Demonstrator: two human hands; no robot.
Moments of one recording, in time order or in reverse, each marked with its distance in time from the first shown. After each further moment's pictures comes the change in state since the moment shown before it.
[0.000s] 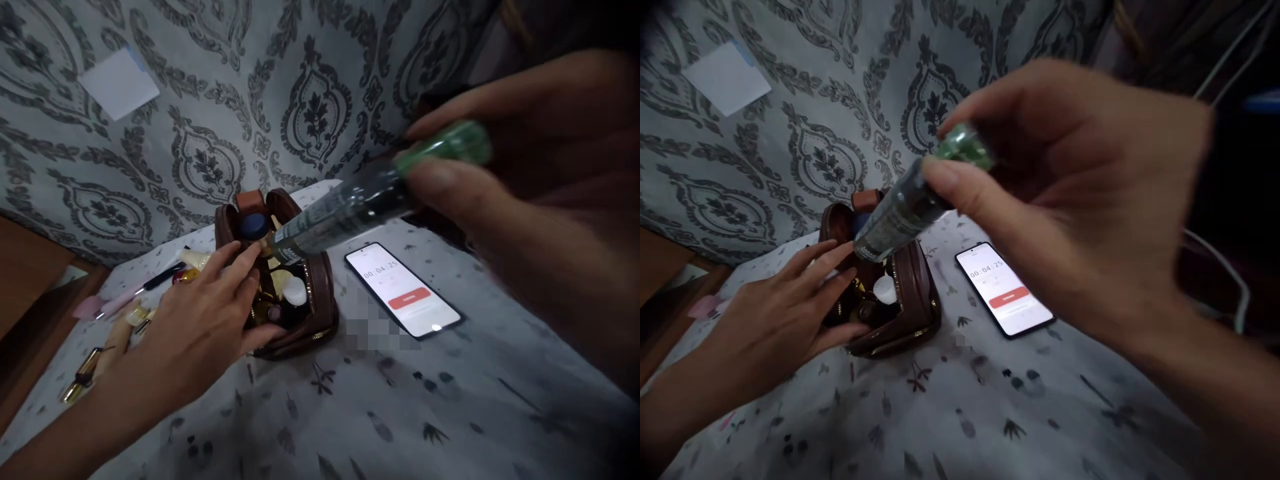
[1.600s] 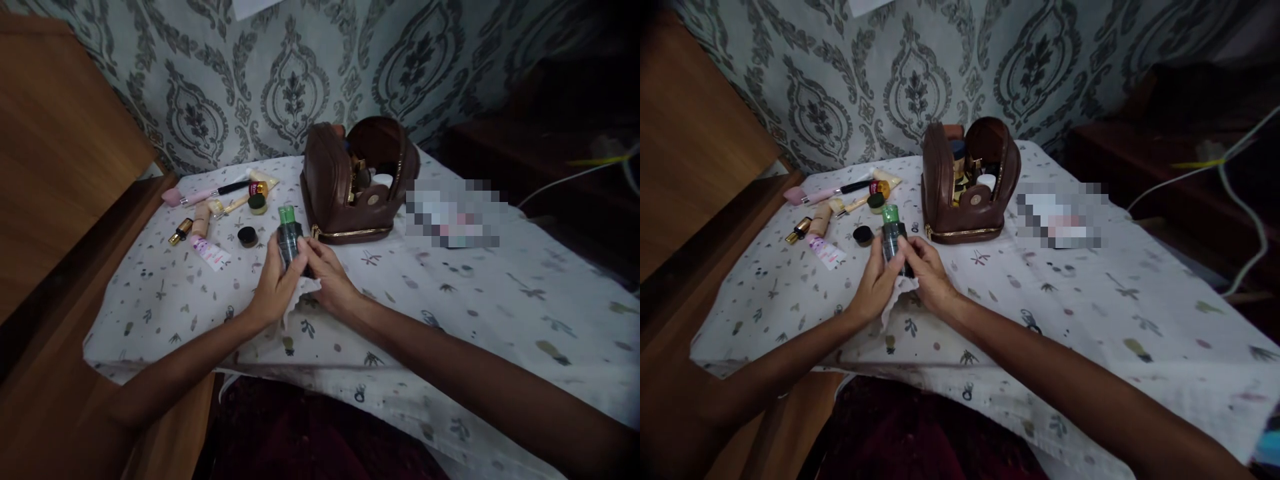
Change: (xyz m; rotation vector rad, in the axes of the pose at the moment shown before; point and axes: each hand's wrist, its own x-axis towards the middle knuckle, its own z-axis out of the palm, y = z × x) left_hand -0.164 0.108 0.049 -1.388 0.513 -0.874; right_hand -0.173 -0.109 0.199 1.144 -0.294 0.939
